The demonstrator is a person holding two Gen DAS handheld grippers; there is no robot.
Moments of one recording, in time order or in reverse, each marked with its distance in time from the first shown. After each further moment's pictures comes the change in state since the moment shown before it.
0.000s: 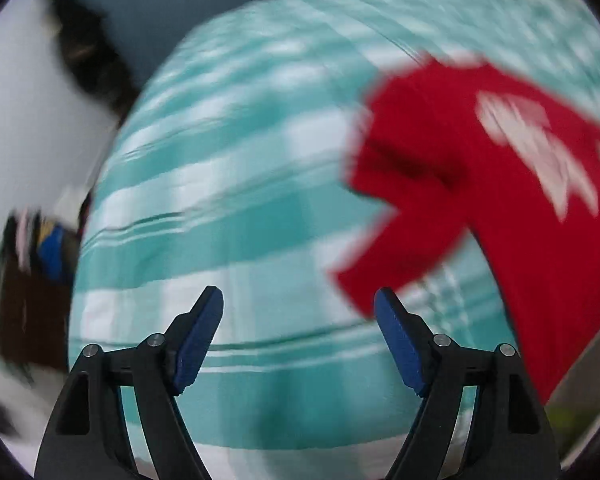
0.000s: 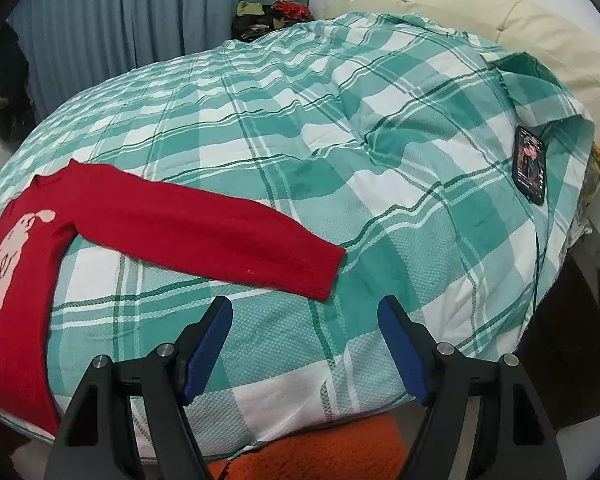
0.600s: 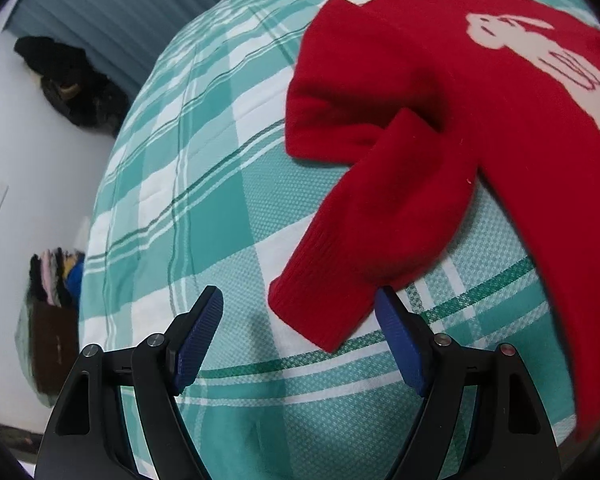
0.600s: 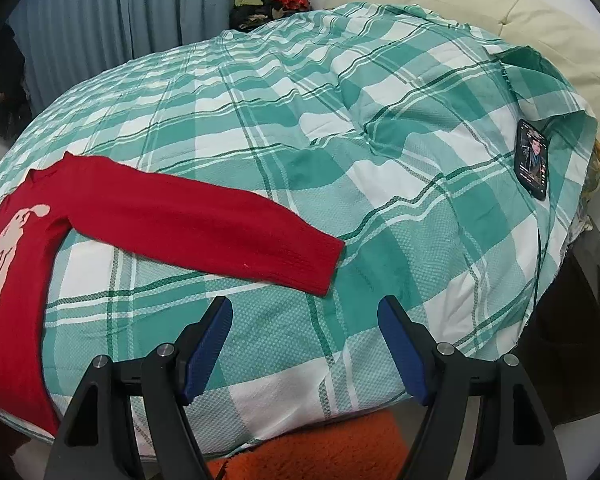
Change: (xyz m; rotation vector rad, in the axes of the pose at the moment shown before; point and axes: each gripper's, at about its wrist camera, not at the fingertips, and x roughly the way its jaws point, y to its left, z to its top) left arm 0.045 -0.045 0.000 0.126 0.036 0.142; right arm 0.009 -0.003 0.002 -0.002 0.044 -0.003
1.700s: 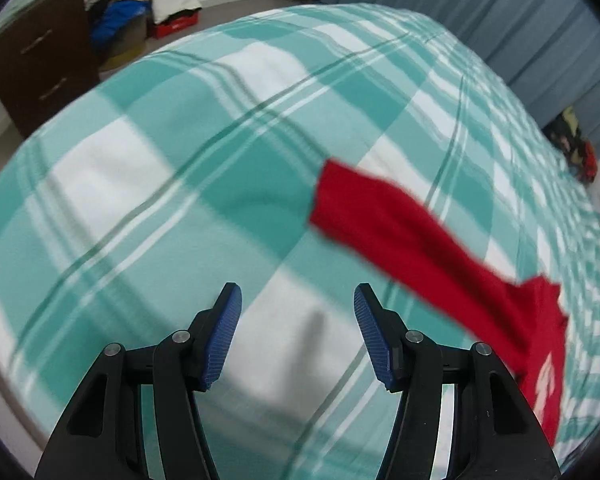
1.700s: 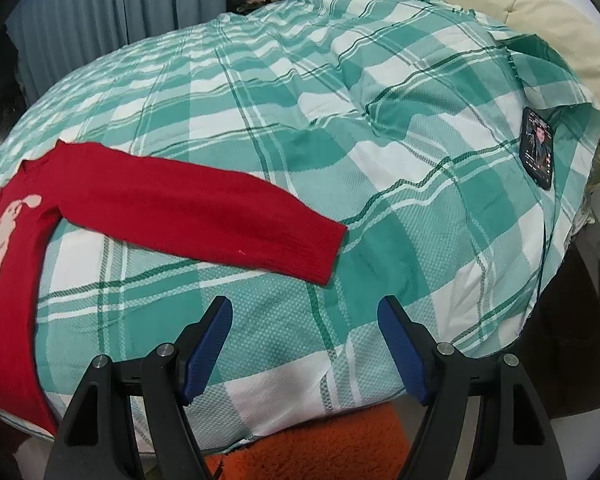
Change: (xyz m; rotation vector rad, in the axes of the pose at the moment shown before) left arm 0.084 0.246 -0.064 -1.123 0.089 -0.294; right arm 0.015 0.003 0.001 -0.009 0.069 -0.021
